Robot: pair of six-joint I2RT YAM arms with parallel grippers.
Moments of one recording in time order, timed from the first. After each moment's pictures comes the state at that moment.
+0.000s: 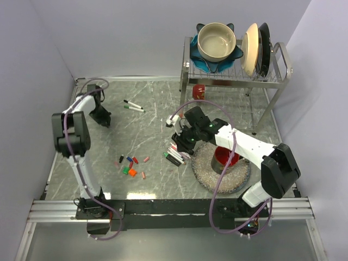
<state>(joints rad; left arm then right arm) 0.10 2.06 1.55 -0.75 -0.09 -0.74 0.69 1.52 1.11 -0.54 -0.39 -0.32</state>
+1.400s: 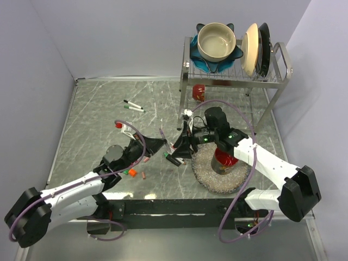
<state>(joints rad) -0.76 0.93 0.31 0.73 0.04 -0.96 0.61 1.24 0.90 -0.14 -0.93 0.08</state>
